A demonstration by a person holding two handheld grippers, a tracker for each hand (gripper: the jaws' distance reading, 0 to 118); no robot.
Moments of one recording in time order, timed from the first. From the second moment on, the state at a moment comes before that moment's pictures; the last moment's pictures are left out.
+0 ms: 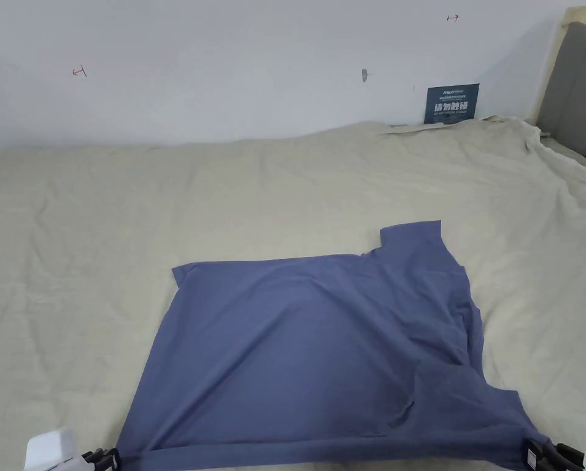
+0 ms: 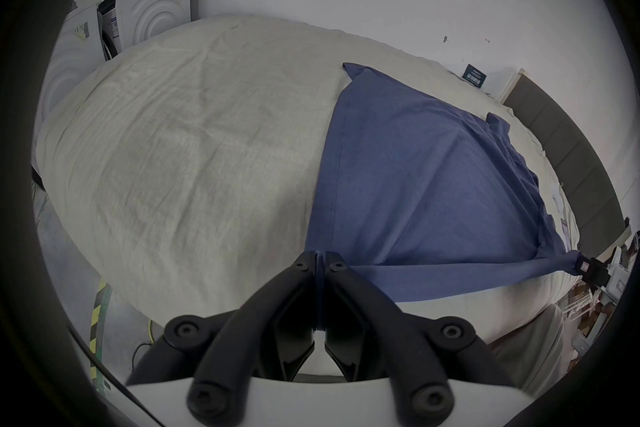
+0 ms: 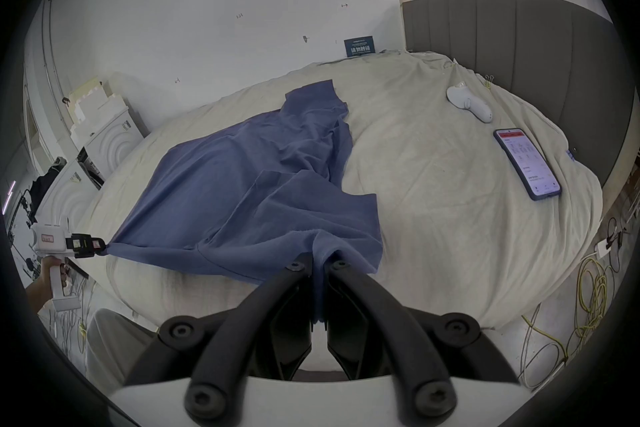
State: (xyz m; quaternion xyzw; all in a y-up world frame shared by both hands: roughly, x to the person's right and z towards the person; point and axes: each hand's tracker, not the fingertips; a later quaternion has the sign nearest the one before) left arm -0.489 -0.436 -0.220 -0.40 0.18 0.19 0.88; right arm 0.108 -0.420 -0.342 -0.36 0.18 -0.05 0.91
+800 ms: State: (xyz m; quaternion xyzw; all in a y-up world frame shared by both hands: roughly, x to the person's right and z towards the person) left arm -0.464 -0.418 -0.238 -0.36 0.21 0.13 0.90; right arm 0.075 -0.393 -0.347 -0.36 0.14 -0.01 0.92
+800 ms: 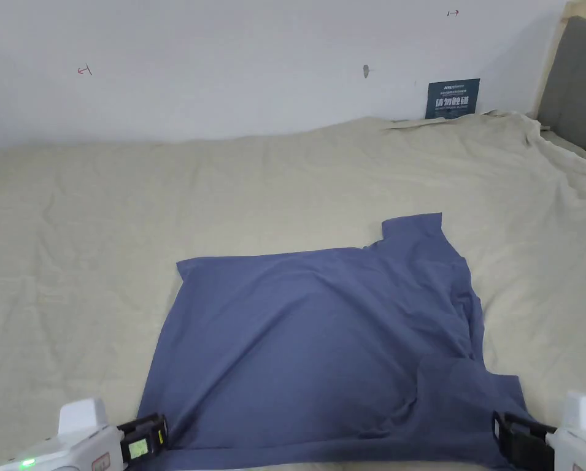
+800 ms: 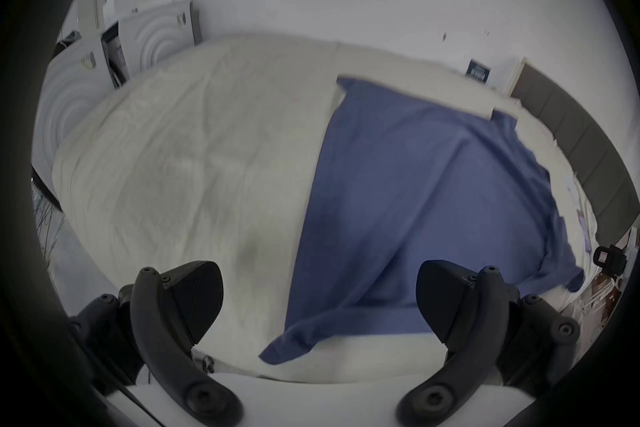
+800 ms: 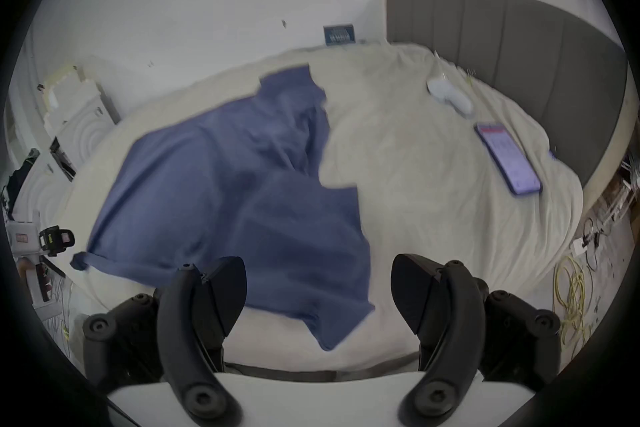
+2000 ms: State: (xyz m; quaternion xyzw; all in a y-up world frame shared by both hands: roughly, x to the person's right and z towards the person) left arm -0.447 -0.340 -0.236 -0.31 0.17 0.11 0.93; right arm 0.031 -0.278 -0.325 -0.13 0.15 0.01 0.98
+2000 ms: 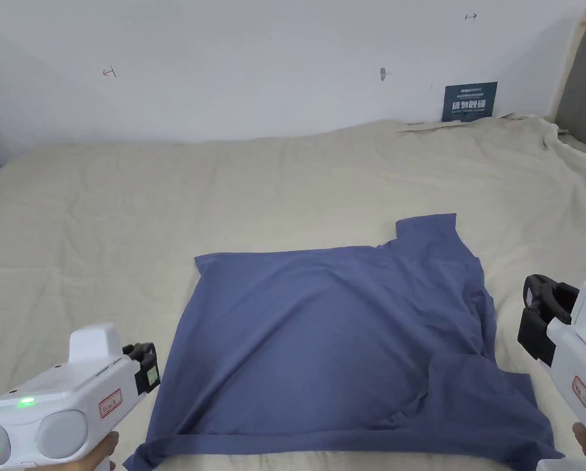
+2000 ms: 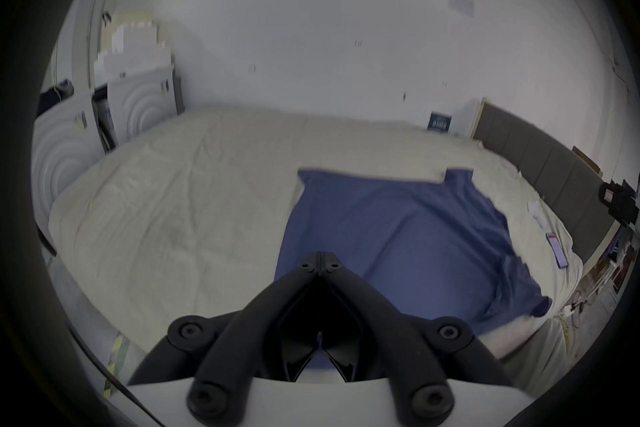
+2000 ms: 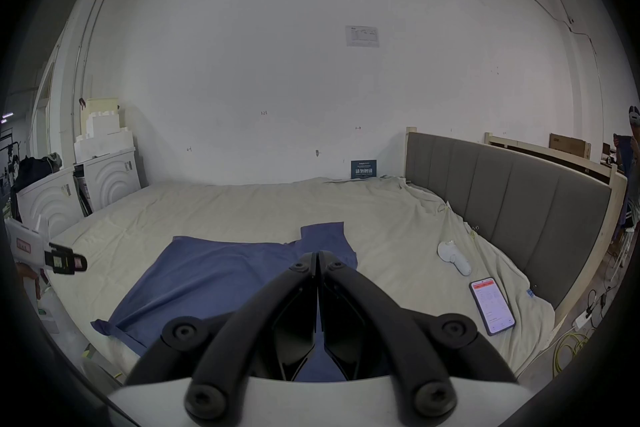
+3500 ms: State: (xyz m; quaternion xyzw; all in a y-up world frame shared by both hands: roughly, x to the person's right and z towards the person) left arm -0.461 -0.442 -0.238 -0.44 0.16 0.14 0.87; right arm 0.067 -0.452 -0.343 -0.41 0.12 0.02 0.90
